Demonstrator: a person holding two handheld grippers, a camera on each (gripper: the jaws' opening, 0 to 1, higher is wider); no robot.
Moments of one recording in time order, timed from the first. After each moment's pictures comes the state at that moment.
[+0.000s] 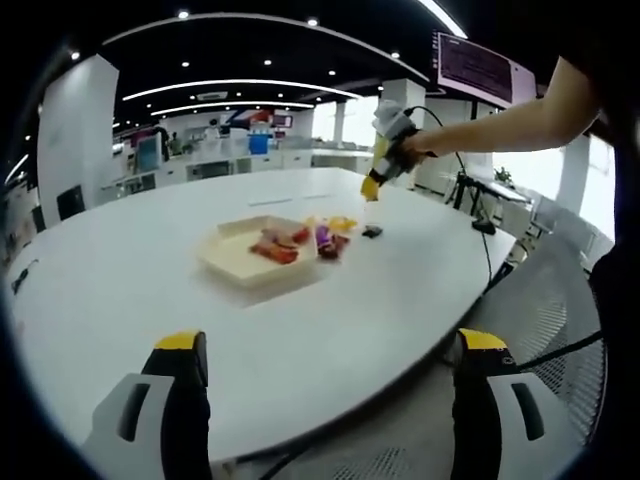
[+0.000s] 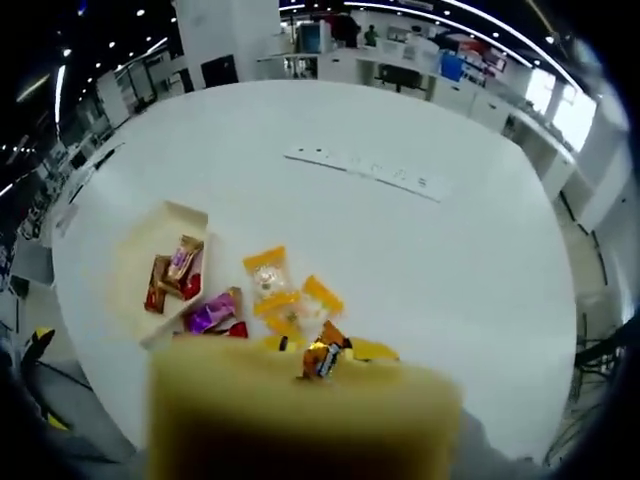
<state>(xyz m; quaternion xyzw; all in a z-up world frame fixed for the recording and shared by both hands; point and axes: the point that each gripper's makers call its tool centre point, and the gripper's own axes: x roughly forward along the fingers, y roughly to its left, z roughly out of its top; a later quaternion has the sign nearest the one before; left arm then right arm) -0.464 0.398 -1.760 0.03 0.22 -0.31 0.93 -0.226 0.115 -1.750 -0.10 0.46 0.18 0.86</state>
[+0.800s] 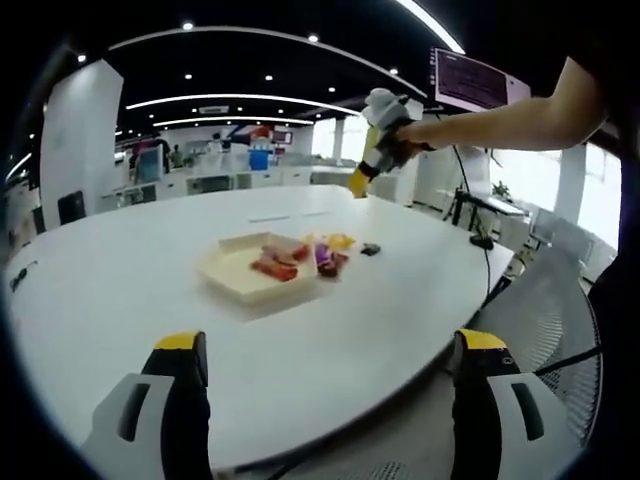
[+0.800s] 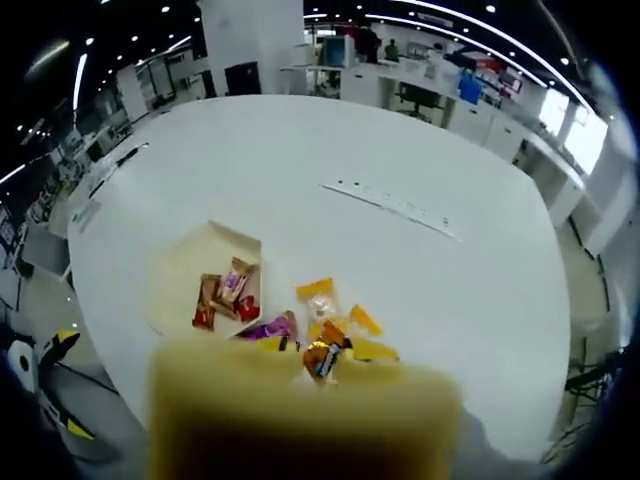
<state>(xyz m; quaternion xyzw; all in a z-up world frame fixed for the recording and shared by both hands) -0.463 0.397 -1.749 0.01 0.18 -0.31 0.93 -0.231 0.185 -1.709 -0.11 0.44 0.23 0.86</state>
